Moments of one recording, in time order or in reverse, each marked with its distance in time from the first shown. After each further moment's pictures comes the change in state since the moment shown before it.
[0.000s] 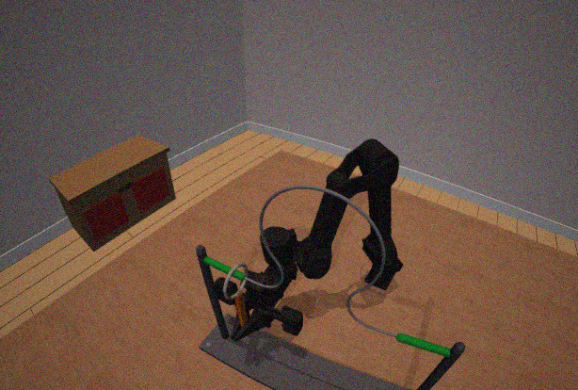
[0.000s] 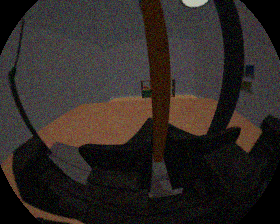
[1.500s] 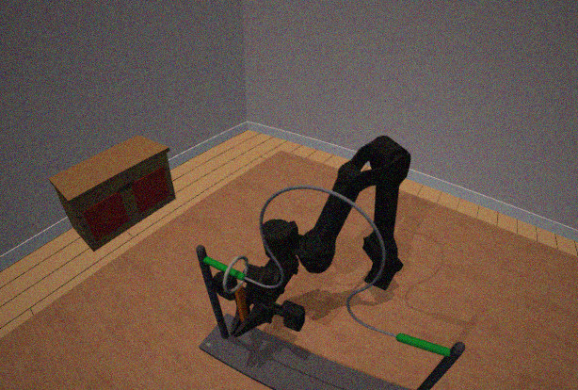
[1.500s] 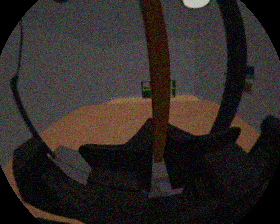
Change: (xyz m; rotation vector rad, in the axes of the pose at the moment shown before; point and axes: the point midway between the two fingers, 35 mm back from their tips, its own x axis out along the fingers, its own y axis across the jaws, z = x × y) arm -0.001 0.003 0.020 0.000 0.000 0.003
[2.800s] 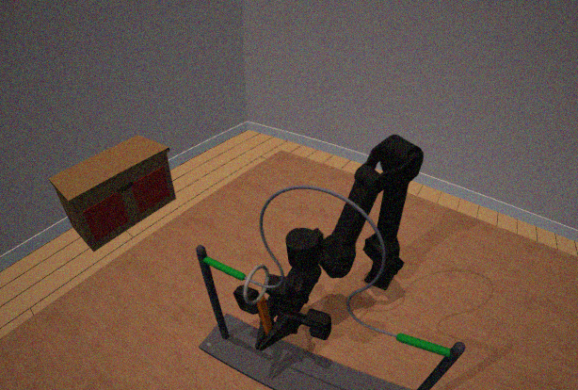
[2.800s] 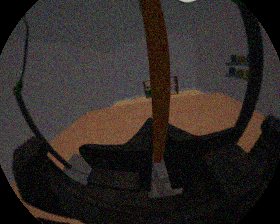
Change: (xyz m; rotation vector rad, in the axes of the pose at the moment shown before) arm 0.002 0.052 0.001 0.118 -0.002 0.013
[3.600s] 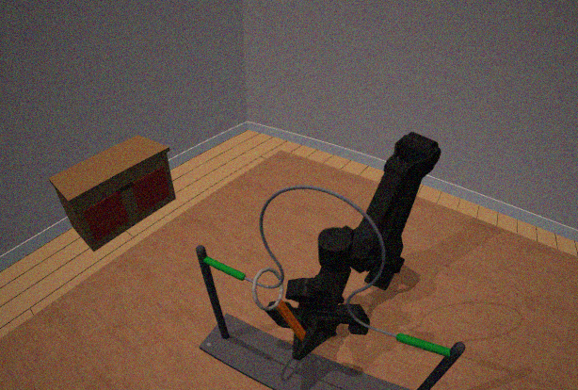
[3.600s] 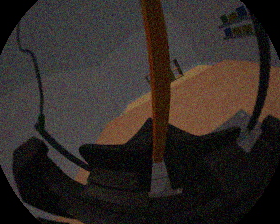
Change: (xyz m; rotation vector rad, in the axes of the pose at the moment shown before) arm -0.006 0.068 0.010 0.384 0.046 0.041
